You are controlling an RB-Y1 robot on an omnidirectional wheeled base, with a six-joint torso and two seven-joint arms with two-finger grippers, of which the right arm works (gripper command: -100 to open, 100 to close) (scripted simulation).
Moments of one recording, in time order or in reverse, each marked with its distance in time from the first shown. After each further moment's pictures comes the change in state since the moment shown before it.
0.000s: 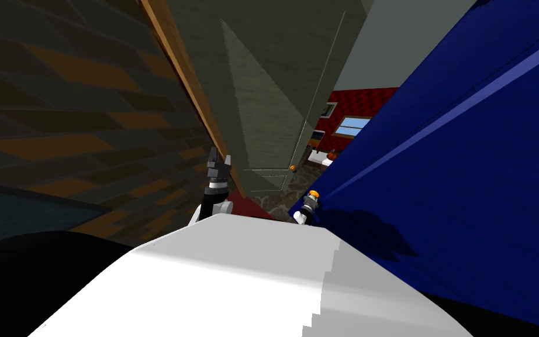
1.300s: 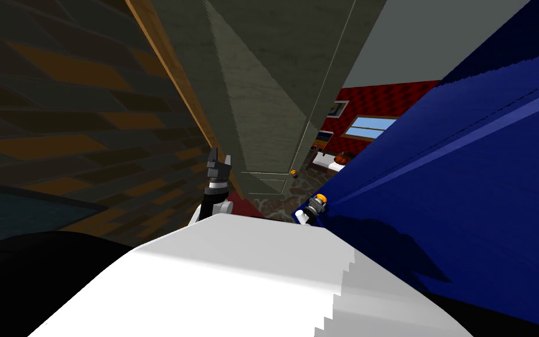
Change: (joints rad) arm -0.019 0.023 -0.133 -0.009 -0.082 -0.061 0.087
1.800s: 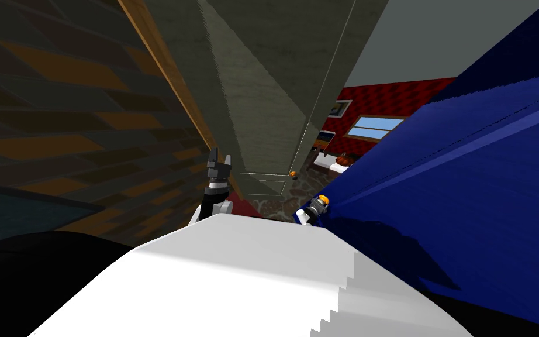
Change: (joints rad) arm -0.016 0.000 -0.042 0.009 -0.026 -0.012 0.020
